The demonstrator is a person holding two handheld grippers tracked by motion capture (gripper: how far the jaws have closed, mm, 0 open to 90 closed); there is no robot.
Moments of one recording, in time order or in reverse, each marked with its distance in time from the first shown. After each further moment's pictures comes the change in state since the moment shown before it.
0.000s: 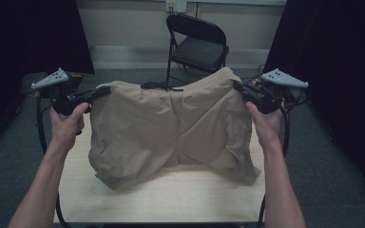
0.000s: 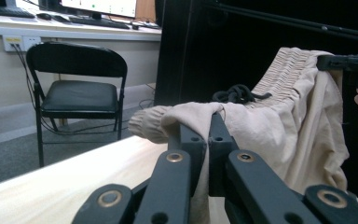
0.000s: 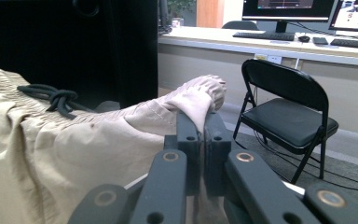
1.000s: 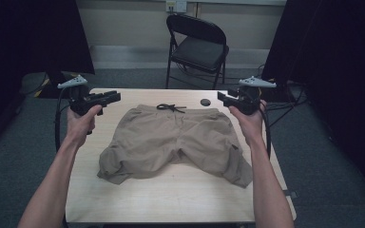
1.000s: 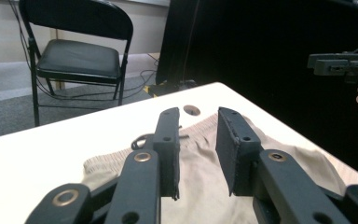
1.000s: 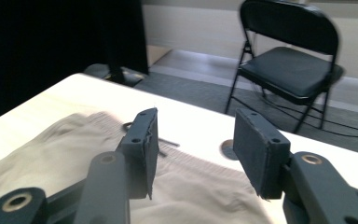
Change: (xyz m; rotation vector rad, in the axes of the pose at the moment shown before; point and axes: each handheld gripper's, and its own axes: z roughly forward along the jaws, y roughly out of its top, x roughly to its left) left arm 0.036 -0.051 0.038 0.122 -0.004 -0.070; right arm -0.011 -0.054 0.064 0.188 -0.027 0.048
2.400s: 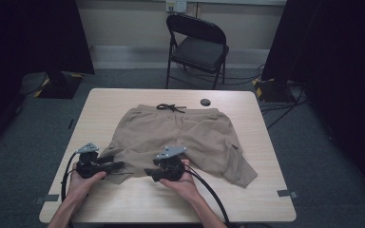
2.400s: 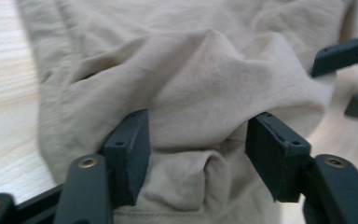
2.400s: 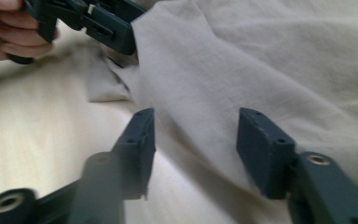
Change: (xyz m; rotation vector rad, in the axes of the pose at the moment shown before) left arm -0.017 -0.188 -0.019 0.331 0.086 -0.103; right arm 0.210 -0.171 0.075 0.269 0.473 -0.150
